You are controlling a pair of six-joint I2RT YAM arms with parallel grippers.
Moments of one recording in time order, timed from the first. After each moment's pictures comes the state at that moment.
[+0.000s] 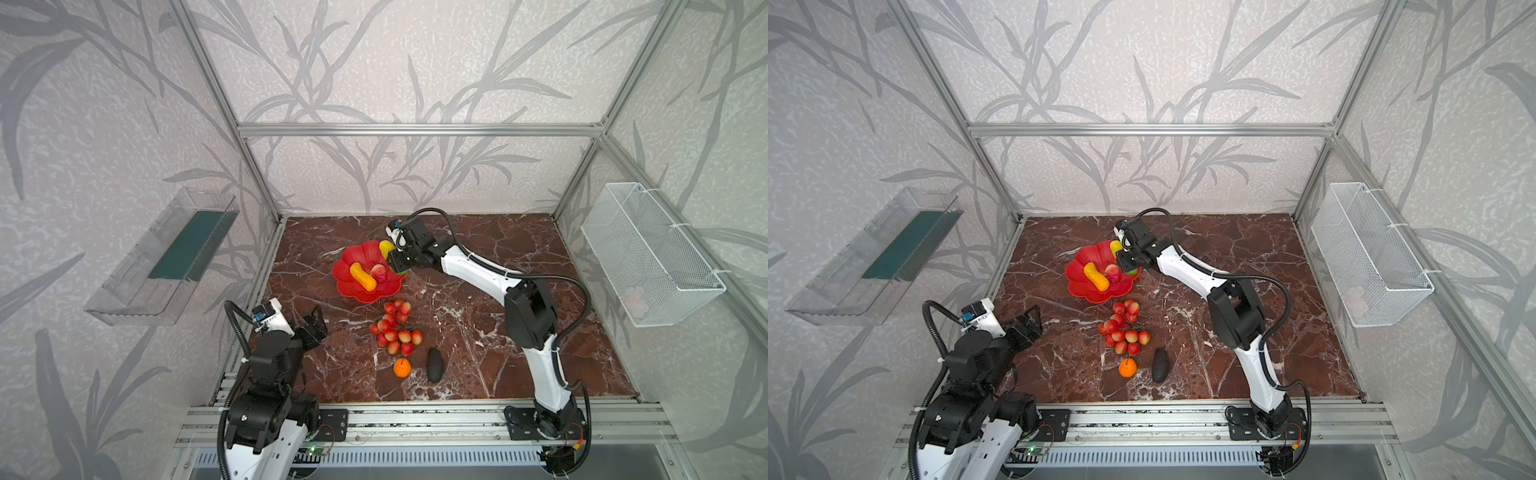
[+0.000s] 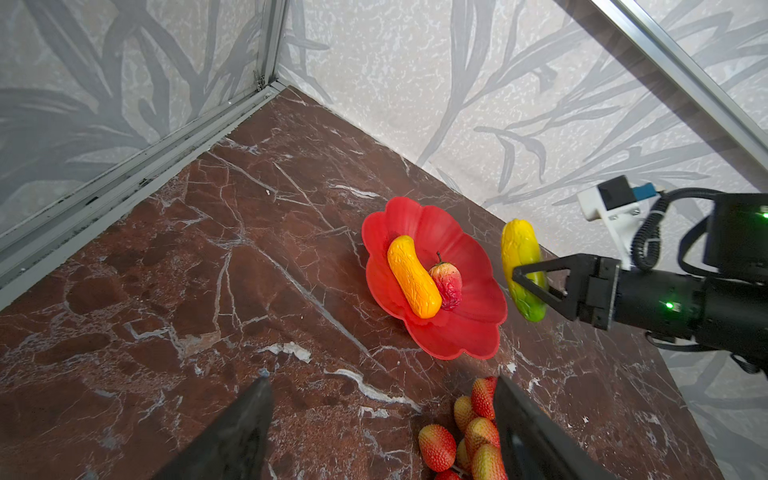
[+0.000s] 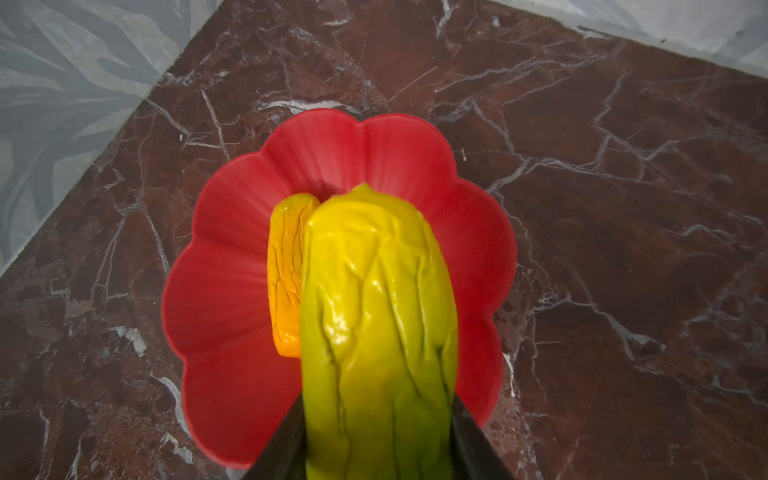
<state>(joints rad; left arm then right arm) -0.15 0.20 0.55 -0.71 -0.17 -0.60 0.71 2.23 1.95 -0.53 -0.11 0.19</state>
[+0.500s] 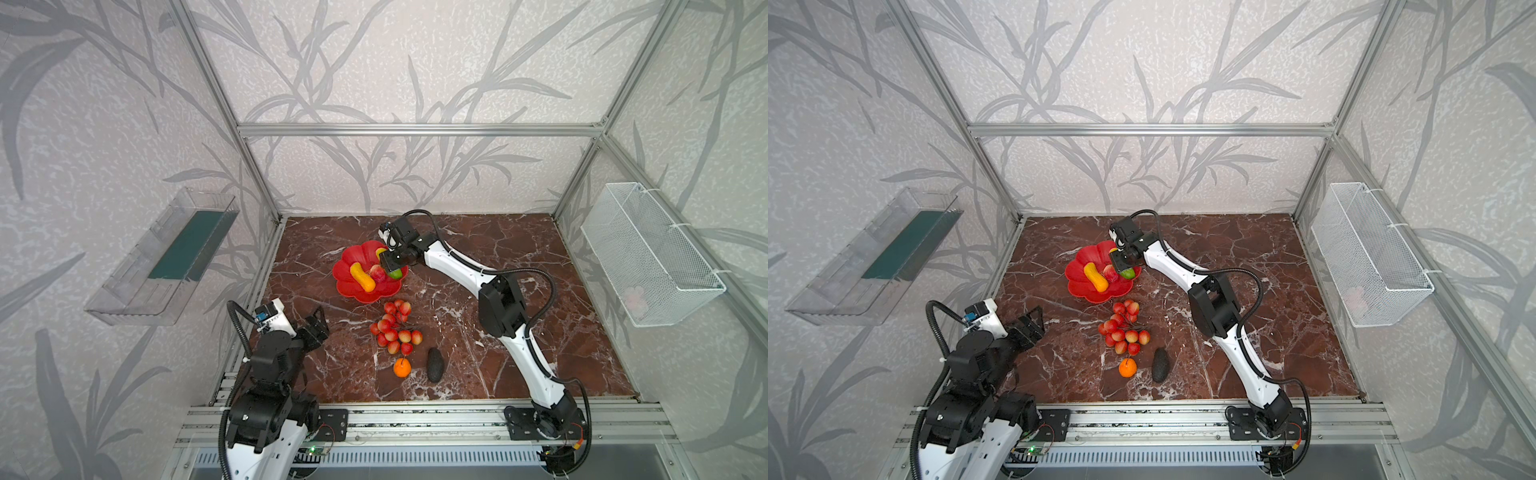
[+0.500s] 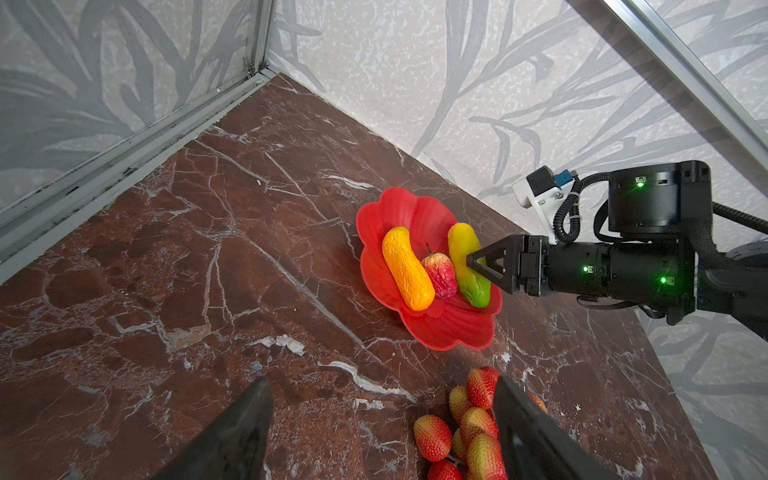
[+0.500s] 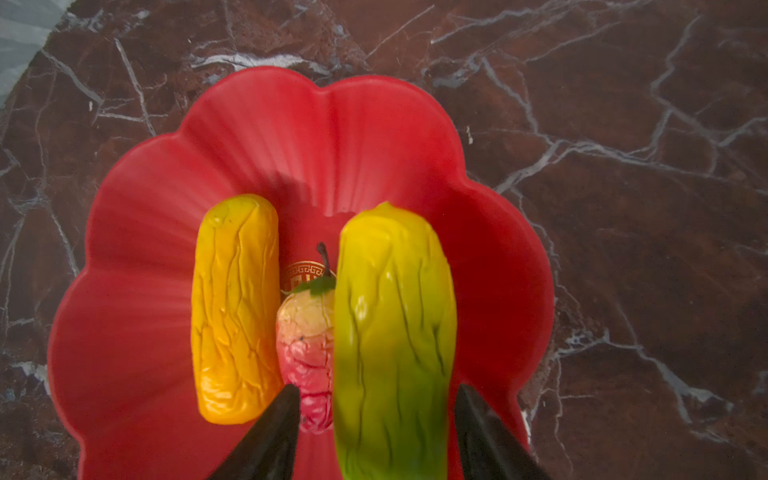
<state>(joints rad) -0.15 0.21 0.54 -0.71 -0.14 -0.61 0.71 2.45 2.23 -0.70 -0.09 0.19</state>
